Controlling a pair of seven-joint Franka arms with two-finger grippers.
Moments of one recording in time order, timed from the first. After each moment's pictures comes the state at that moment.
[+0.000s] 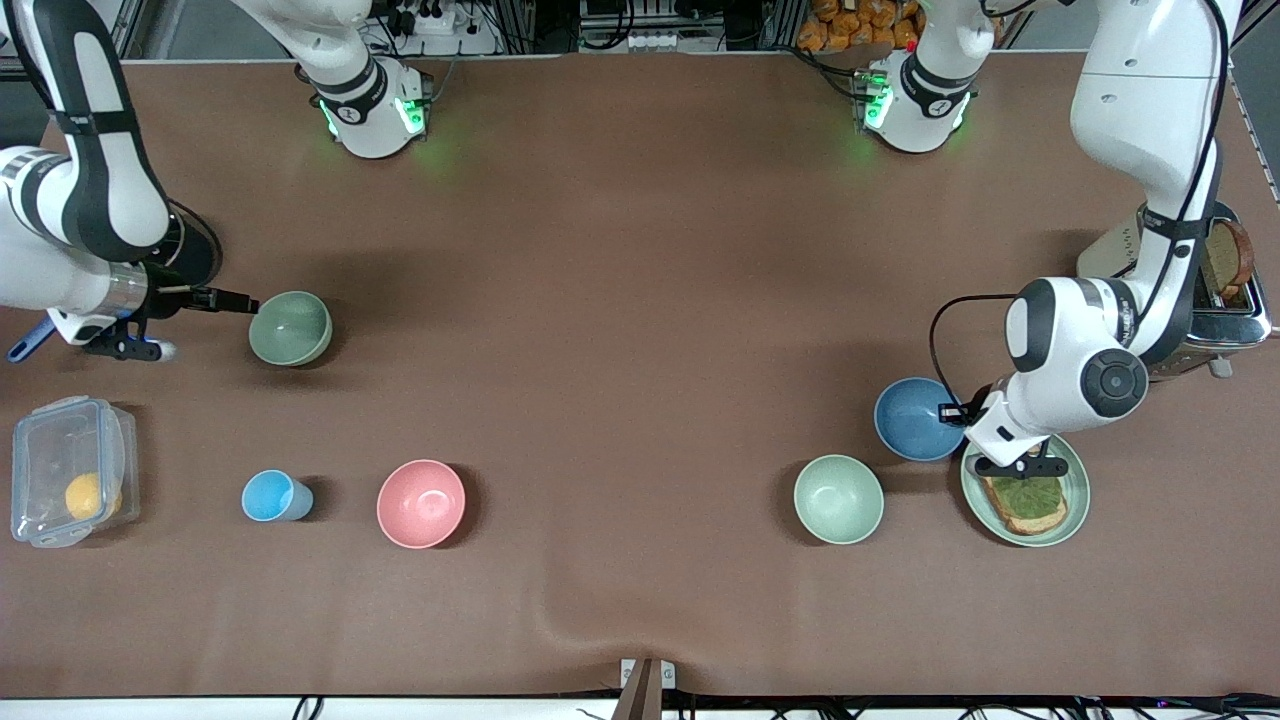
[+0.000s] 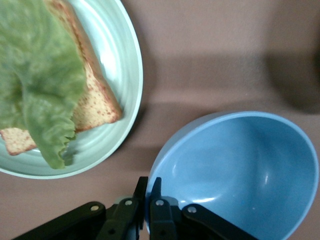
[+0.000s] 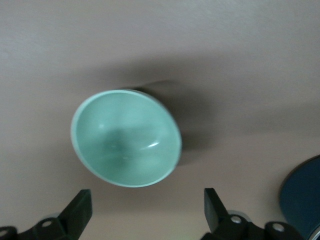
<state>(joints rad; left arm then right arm) -0.07 0.54 0.00 -1.80 -0.02 2.24 -0.04 -0.37 0.14 0.04 -2.23 0.08 2.06 -0.22</state>
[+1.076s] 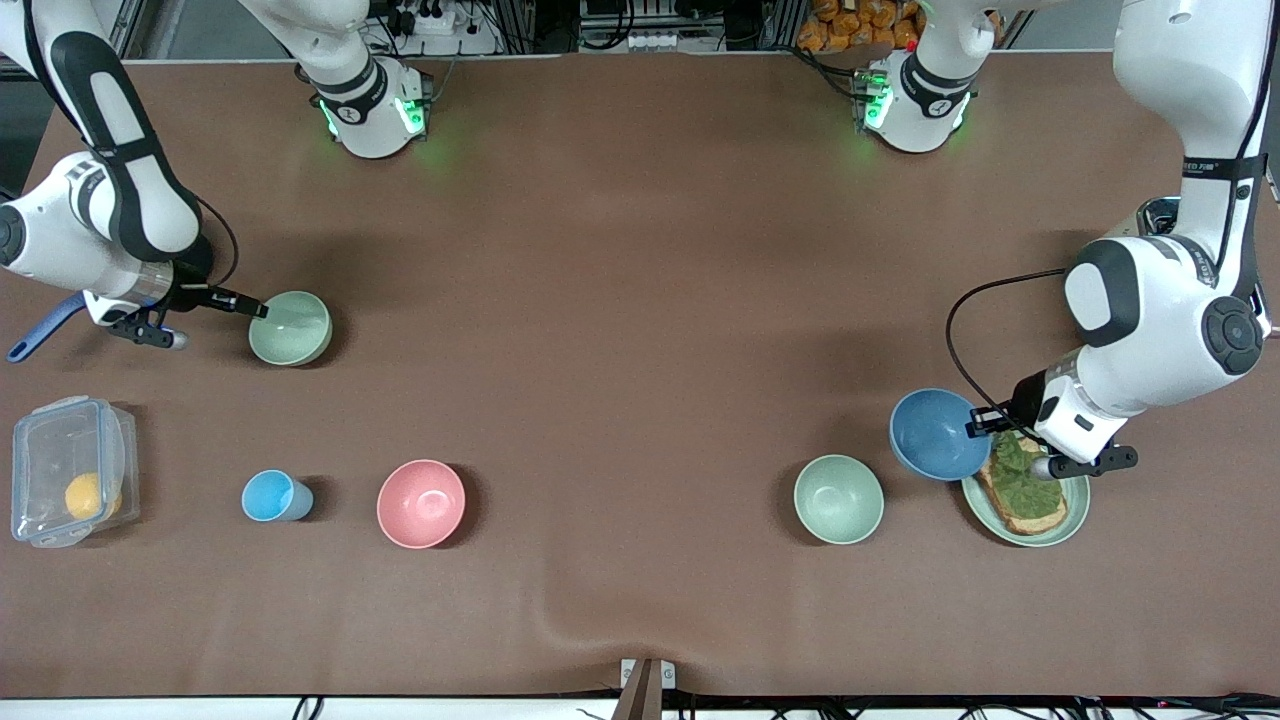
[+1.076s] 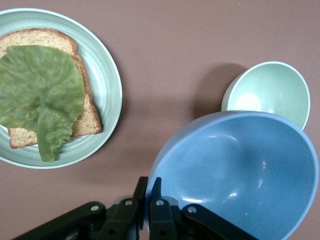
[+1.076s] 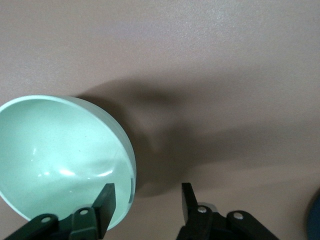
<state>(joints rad) -0.04 0.41 0.00 -1.80 -0.26 2.23 -0.04 -0.44 0.19 0.05 -2.40 0.15 2.37 -0.24</state>
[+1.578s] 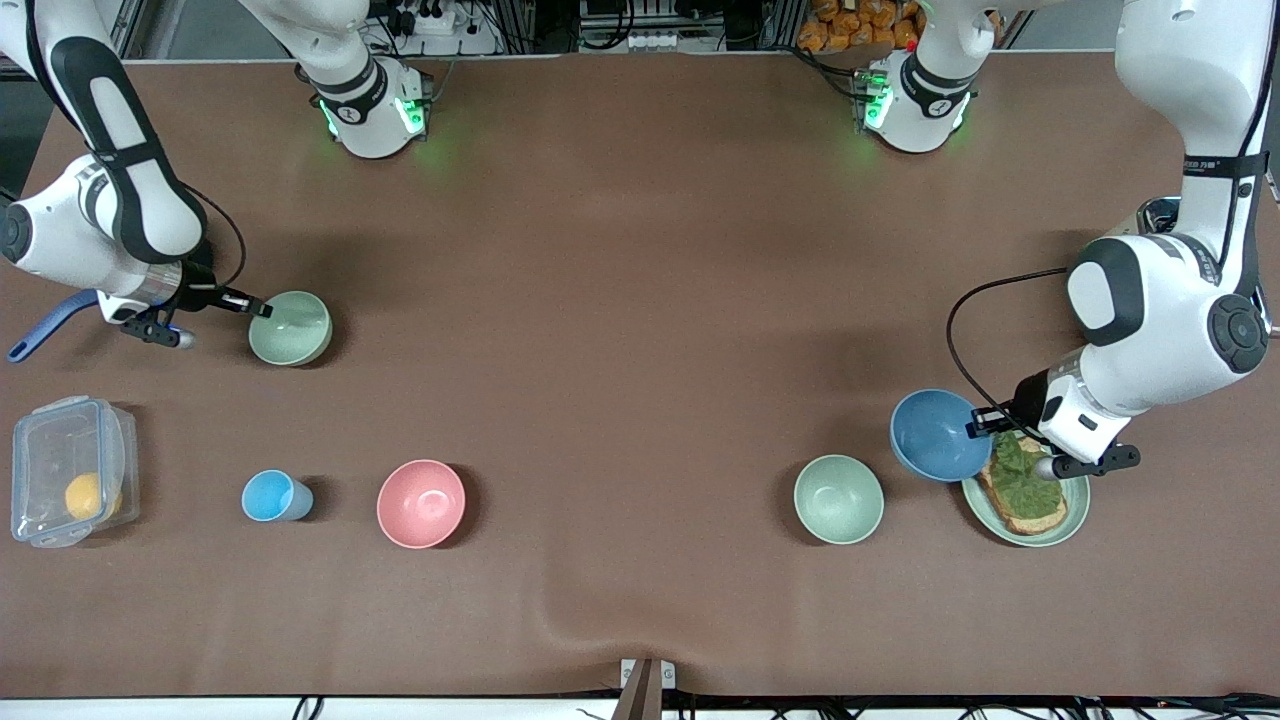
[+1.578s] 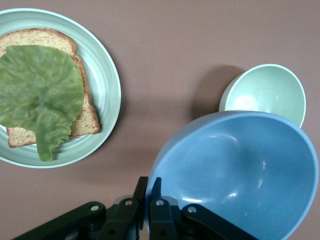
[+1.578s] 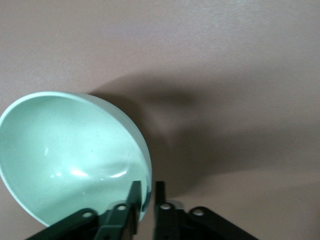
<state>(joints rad) -0.04 0.40 0.00 -1.80 -0.27 2.23 -0.04 -0.44 0.21 0.05 -2.42 0.25 2.39 -0.31</state>
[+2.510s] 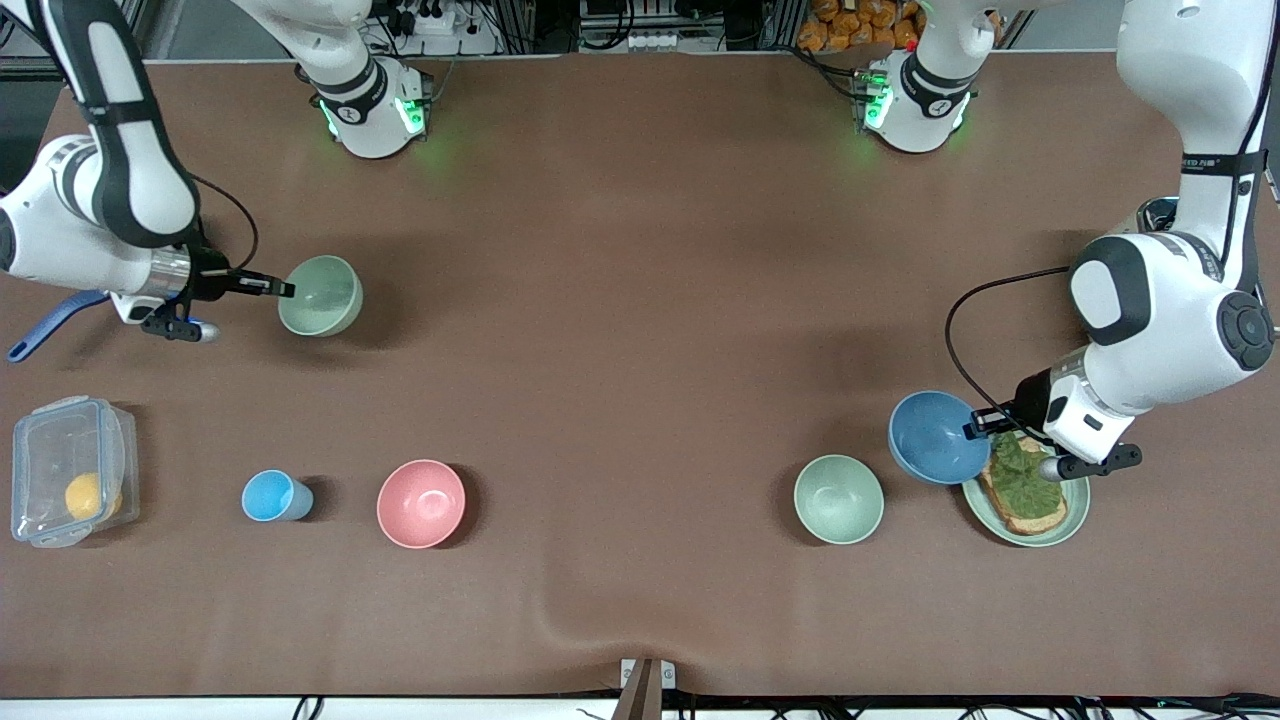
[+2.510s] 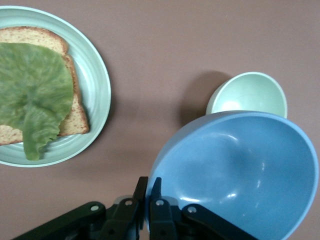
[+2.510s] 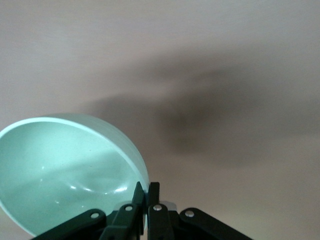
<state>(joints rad) -0.04 0.40 0.00 -1.79 -0.35 2.23 -0.05 -0.26 0.03 0.07 -2.34 0.31 2.02 -0.11</state>
